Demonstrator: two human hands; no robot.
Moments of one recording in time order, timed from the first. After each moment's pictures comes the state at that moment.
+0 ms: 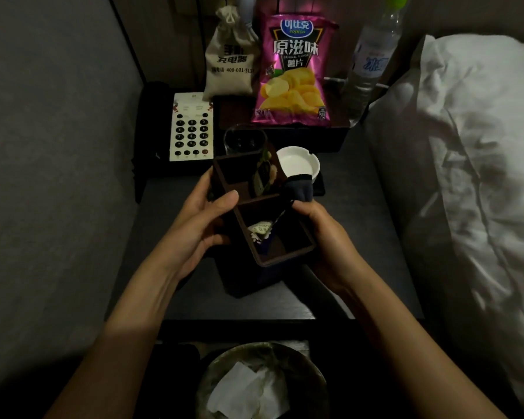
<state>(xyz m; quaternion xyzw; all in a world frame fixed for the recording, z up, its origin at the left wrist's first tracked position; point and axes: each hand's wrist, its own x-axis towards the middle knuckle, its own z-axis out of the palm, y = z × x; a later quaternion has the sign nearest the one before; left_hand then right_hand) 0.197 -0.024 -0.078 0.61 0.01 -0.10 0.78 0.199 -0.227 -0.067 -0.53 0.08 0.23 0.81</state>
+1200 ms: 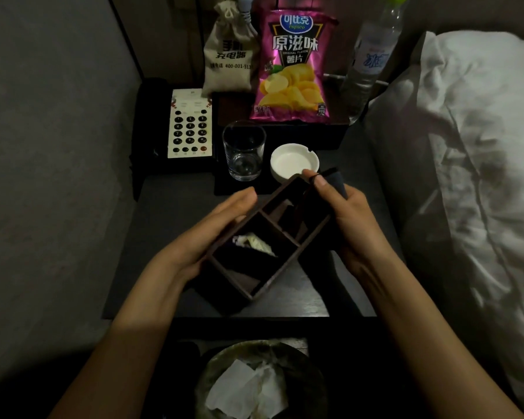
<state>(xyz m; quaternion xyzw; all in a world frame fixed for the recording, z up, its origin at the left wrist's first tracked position) 0.203 -0.042 -0.078 0.63 0.08 -0.24 0.74 0.215 -0.248 -0.053 -0.58 0.08 0.11 0.80</state>
